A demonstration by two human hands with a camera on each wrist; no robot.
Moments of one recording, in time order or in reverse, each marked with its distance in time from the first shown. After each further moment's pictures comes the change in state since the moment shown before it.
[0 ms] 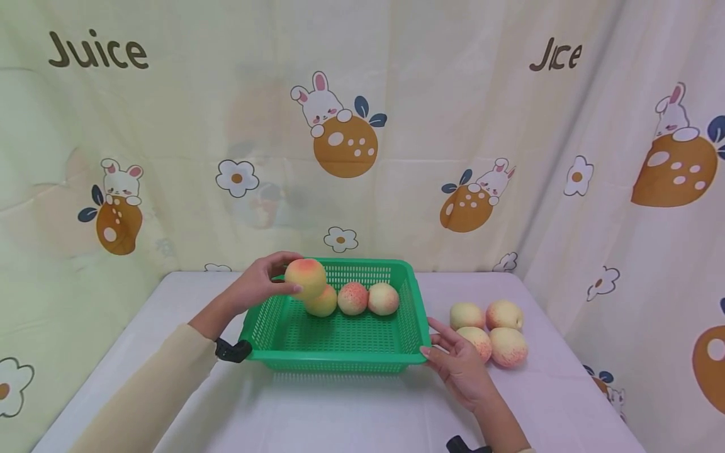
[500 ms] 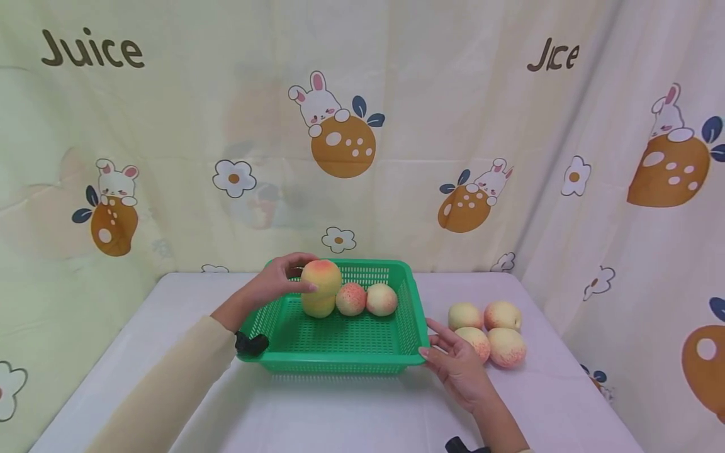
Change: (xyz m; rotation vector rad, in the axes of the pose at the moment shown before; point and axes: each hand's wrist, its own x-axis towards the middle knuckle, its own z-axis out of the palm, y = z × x) left_hand 0.029 -0.007 0.020 0.001 -0.064 0.015; right_hand 0.000 0.001 -0.002 -0.006 0.007 0.013
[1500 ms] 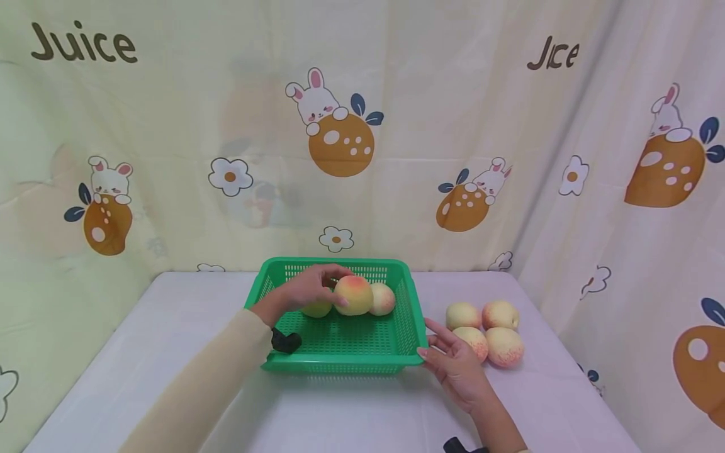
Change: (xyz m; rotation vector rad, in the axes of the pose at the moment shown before) left_hand 0.039 -0.001 0.049 0.071 -0.191 -0.005; right_hand -0.001 0.000 0.000 0.010 0.000 -0.007
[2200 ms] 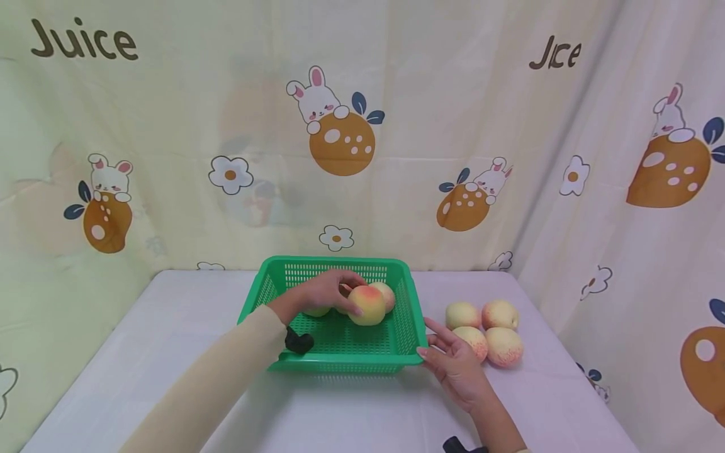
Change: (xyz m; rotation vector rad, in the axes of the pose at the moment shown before) left_hand 0.011 0.017 0.022 0.013 -0.096 -0.088; right_hand 0.001 -0.001 0.001 -0.010 -0.001 0.001
